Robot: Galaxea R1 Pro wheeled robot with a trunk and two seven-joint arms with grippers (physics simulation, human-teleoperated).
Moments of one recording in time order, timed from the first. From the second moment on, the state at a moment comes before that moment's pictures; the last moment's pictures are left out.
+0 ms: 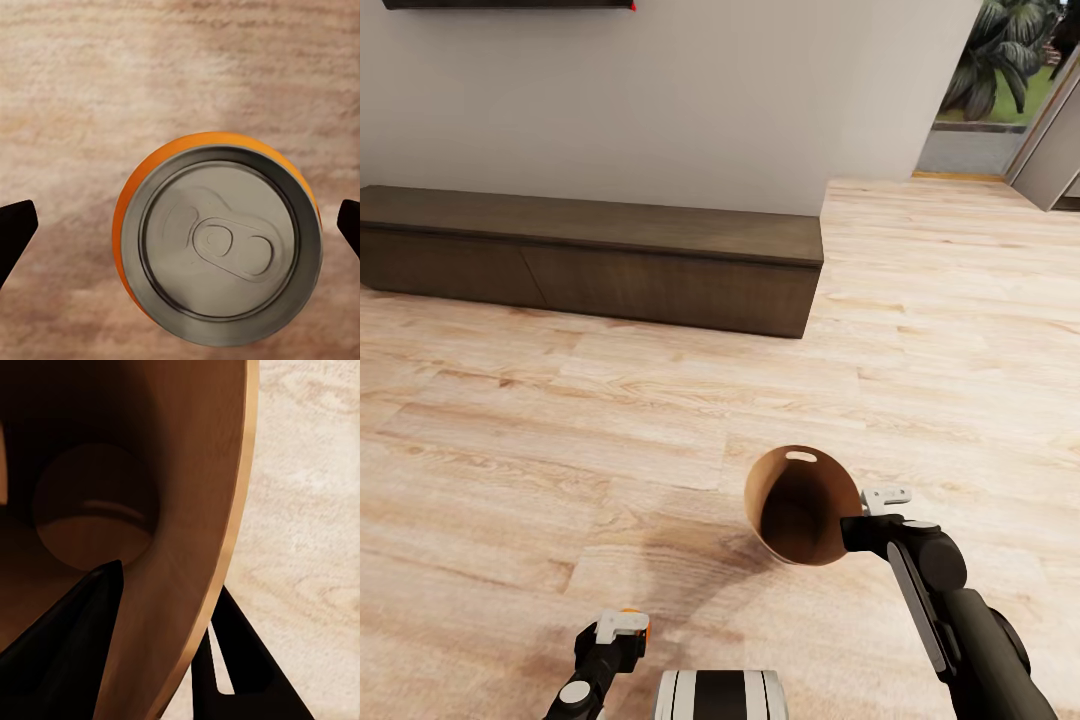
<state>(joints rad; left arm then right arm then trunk) -0.33 -0.09 0.02 -0.55 -0.13 -0.08 0.09 -0.37 -0.07 0.03 -1.54 0.01 1.00 0.02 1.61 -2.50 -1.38</state>
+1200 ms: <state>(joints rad) -0.33 -0.09 0.02 -0.55 -0.13 -0.08 0.09 -0.37 -0.07 0.03 -1.54 0.01 1.00 0.02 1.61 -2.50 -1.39</state>
